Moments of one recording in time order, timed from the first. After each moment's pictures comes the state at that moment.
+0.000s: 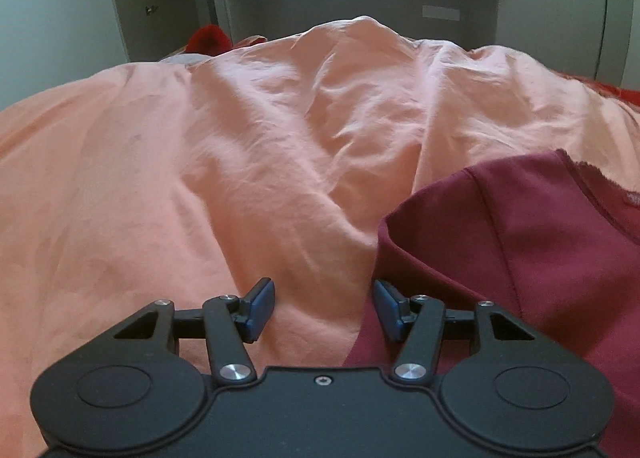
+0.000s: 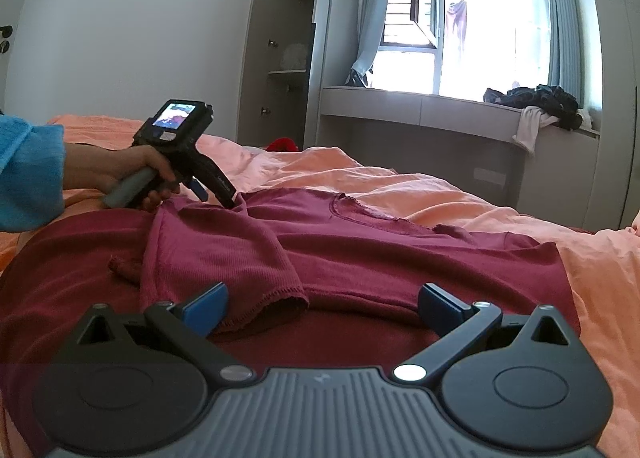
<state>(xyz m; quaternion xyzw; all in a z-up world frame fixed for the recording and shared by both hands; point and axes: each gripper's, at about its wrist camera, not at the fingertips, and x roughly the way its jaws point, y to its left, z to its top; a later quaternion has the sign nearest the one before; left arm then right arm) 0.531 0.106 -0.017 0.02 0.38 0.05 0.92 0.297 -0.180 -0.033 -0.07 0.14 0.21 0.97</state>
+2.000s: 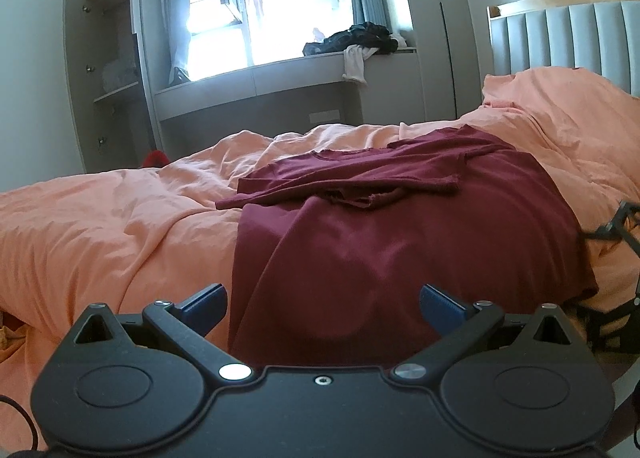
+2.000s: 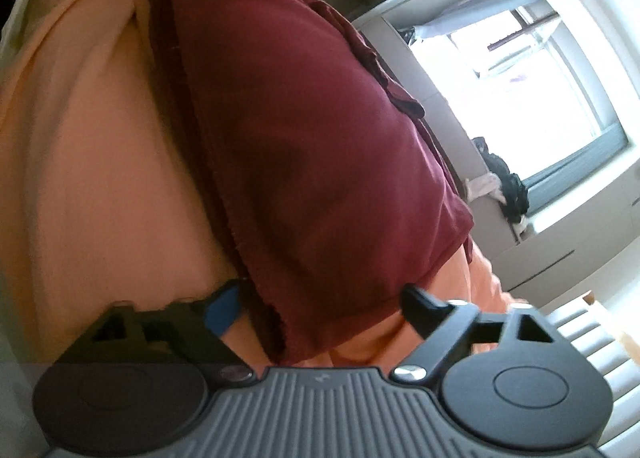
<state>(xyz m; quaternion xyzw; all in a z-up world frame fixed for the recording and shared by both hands) 0.076 0.018 -0.004 0.11 0.20 -0.09 0.97 0.142 -0.104 -0.159 -0.48 0.17 0.05 0.86</state>
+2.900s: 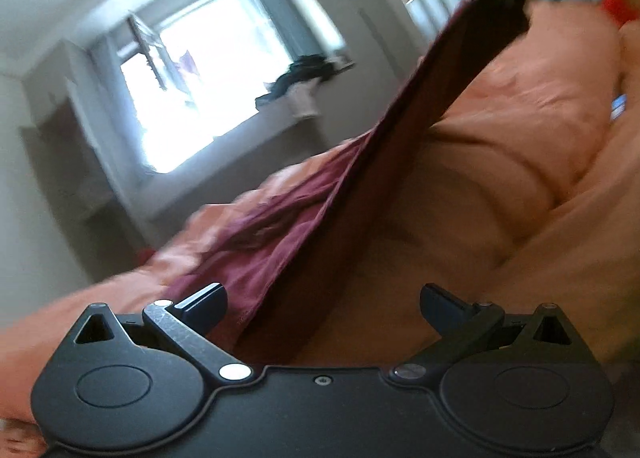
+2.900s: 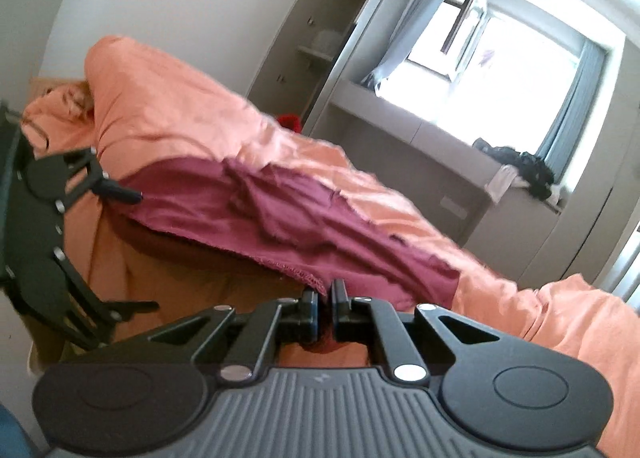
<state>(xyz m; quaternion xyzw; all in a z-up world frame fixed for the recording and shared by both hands) 0.067 -0.090 -0.059 0.29 0.11 -0.08 0.95 0.108 -0.166 0.018 -0.24 0.13 0.15 0.95</state>
